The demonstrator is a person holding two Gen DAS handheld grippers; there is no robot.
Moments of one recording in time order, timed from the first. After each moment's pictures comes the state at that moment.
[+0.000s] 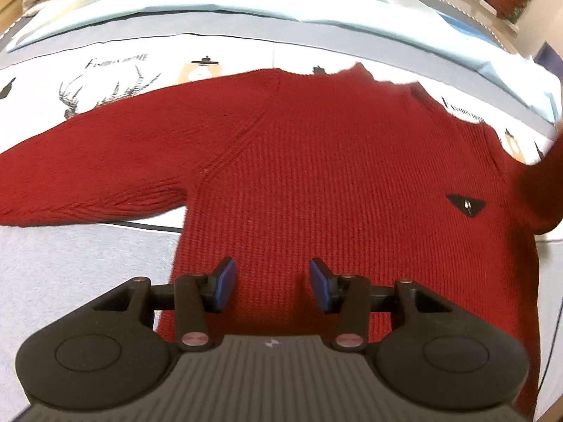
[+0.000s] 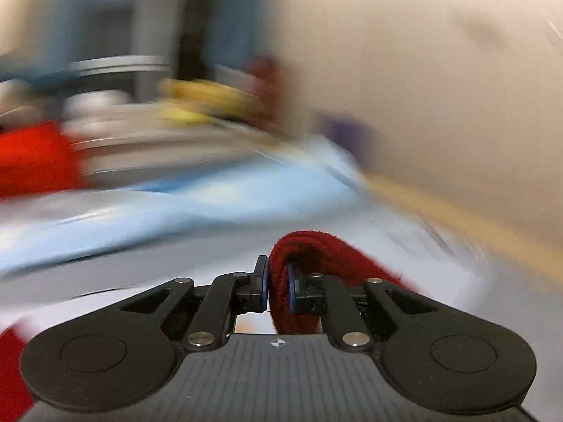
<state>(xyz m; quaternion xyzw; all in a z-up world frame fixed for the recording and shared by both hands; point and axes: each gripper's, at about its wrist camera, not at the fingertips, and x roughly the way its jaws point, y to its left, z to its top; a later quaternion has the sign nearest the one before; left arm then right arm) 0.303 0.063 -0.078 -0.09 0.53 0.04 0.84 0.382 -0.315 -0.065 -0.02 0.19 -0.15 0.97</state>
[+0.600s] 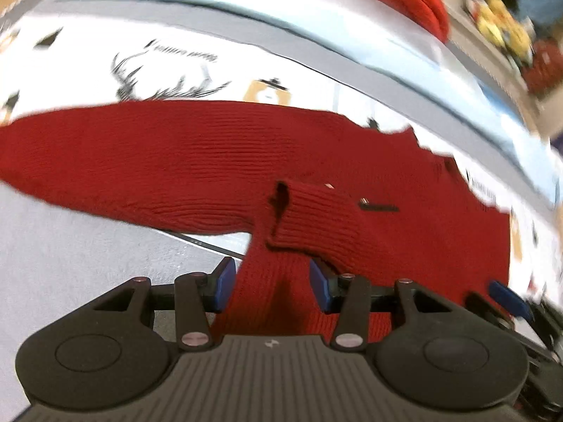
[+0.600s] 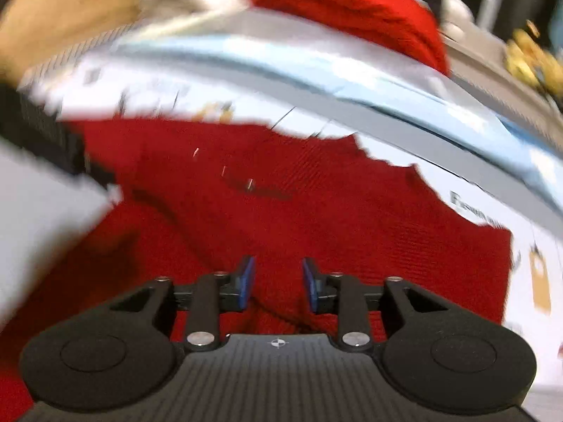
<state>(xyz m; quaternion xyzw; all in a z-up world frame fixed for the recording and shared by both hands) 0.303 0.146 -0.061 -0.22 0.51 0.09 0.82 0.311 -0.101 -0.064 -0.10 0.42 0.25 0.87</state>
